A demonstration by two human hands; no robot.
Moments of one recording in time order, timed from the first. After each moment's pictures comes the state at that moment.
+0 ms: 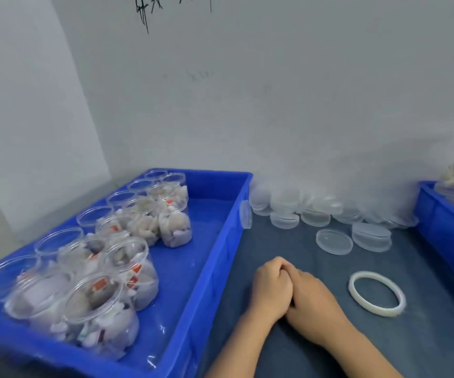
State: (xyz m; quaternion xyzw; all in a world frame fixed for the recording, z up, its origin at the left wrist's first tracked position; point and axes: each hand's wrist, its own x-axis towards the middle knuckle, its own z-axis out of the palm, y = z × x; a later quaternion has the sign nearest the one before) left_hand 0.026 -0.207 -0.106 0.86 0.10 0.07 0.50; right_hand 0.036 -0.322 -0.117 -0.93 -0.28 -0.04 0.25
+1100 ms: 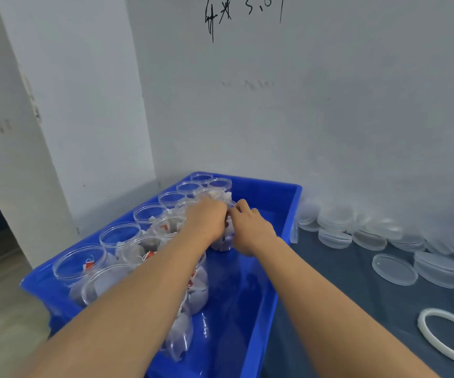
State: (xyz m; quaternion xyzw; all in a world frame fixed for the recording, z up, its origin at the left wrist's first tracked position) left_hand 0.046 0.034 0.012 0.98 0.15 0.11 -0.01; right_hand 0.095 -0.082 -0.016 -0.93 -0.35 -0.08 0.10
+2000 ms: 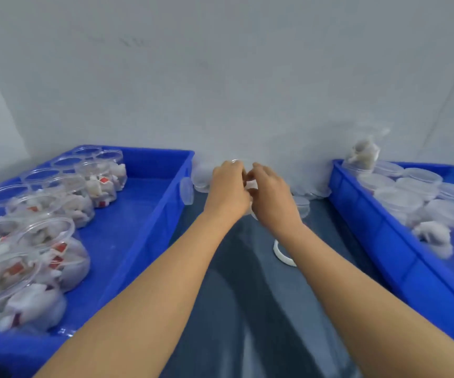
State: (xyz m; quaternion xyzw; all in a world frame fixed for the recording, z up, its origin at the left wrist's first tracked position) left_hand 0.075 -0.241 0.004 0.91 -0.04 0.24 0.32; right_hand 0.088 -0.359 -0.016 -0.90 -0.22 -0.27 0.28
